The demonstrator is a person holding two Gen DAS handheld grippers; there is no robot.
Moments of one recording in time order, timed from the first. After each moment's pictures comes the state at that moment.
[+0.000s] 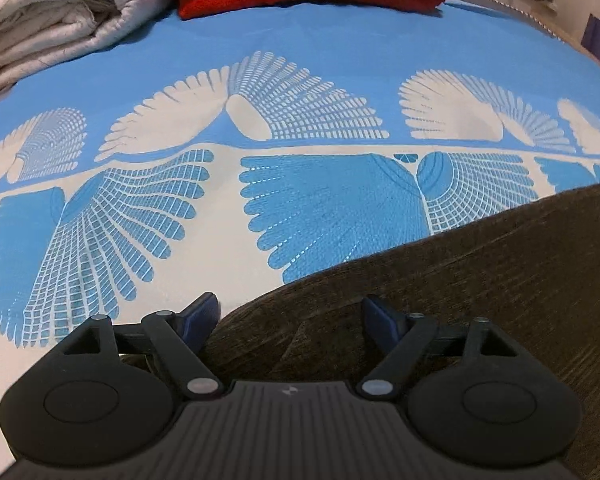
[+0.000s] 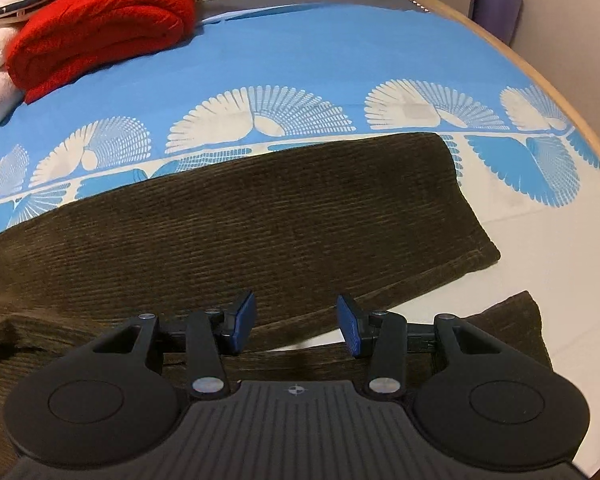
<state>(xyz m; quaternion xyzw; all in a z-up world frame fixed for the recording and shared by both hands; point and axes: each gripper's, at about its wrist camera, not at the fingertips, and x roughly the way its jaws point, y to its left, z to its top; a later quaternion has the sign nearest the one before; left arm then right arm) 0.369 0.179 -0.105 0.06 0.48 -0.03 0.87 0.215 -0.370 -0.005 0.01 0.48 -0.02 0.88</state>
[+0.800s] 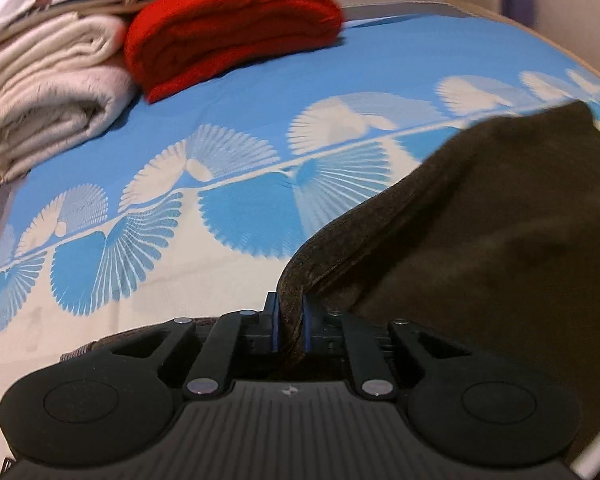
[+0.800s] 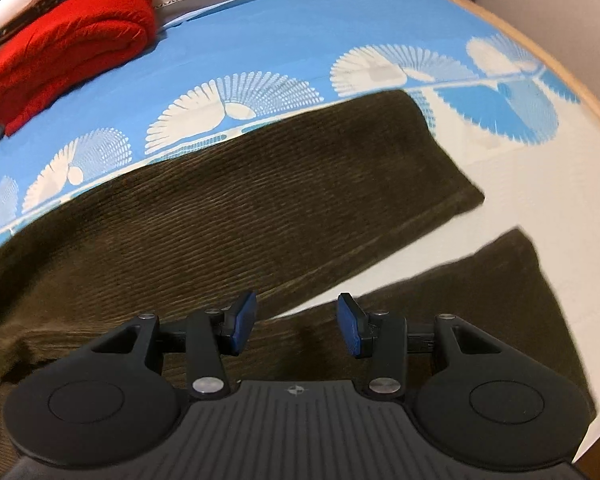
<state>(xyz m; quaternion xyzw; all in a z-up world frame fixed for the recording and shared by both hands) 0.183 0.100 0.005 0.16 0.42 -0.08 0.89 0.192 -0.383 -0.007 0.11 0.49 -0.06 0.86</state>
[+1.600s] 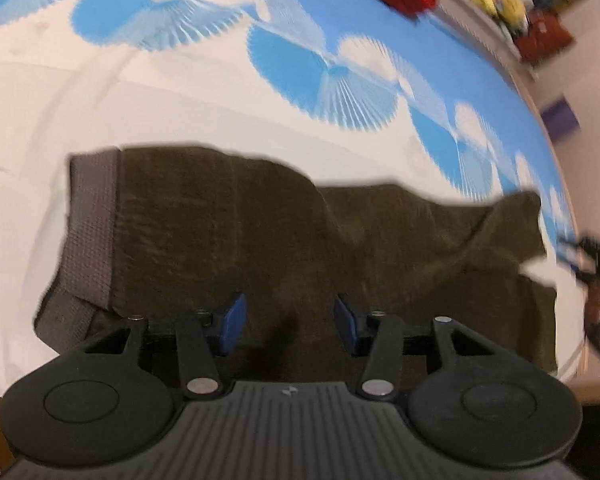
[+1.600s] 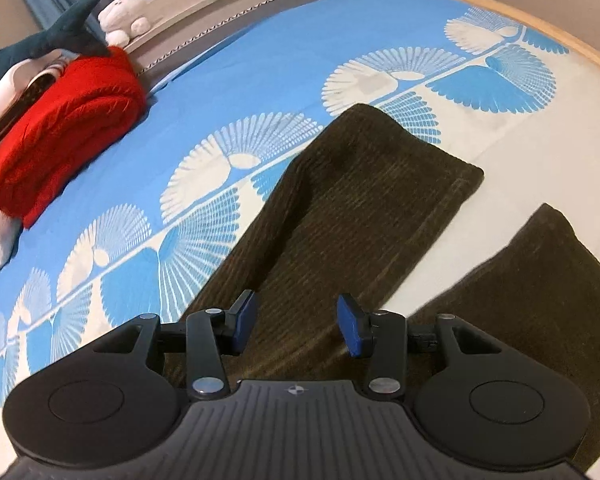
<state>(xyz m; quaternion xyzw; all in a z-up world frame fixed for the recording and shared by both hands) 0.098 0.191 -0.016 -0.17 0.57 -0.07 0.80 0.209 -0.403 -0.009 0.22 0.43 -0.07 0.87</state>
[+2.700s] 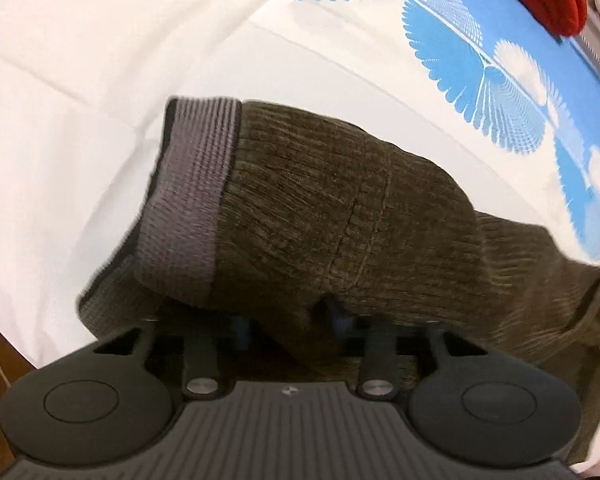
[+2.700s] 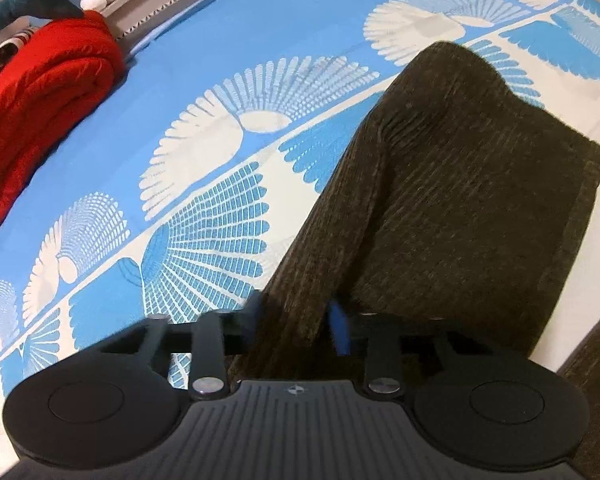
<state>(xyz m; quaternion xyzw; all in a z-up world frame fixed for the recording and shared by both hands) 0.133 0.228 -0.069 -0.19 0.61 0.12 0.76 0.313 -0.352 -0.082 0.22 0.47 -0.09 0.85</state>
